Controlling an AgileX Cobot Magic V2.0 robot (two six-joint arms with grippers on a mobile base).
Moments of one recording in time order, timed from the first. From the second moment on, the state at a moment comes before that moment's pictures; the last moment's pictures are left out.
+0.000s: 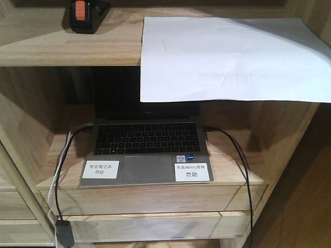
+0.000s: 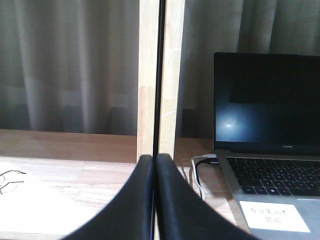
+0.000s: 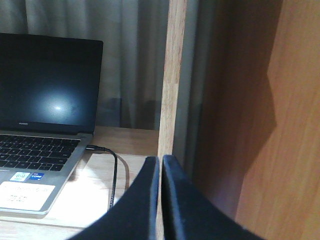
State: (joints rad) left arm 0.05 -0.01 0.03 0.04 0.09 -0.09; right arm 0.06 -0.01 0.03 -0.12 0.08 0.04
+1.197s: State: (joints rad) left arm 0.05 -0.01 0.03 0.05 0.06 -0.07; right arm 0.06 -0.01 0.03 -0.12 0.08 0.04
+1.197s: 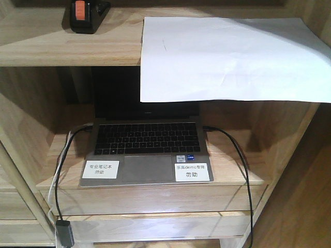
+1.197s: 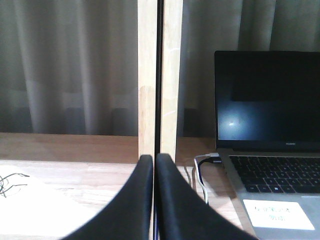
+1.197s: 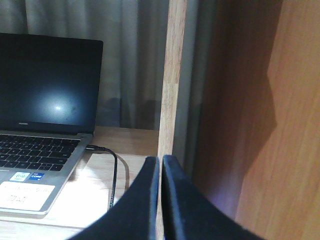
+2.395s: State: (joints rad) left arm -0.02 0.27 -0.48 -0.01 0.26 -0.10; right arm 0.06 -0.01 0.03 -0.12 0.08 0.04
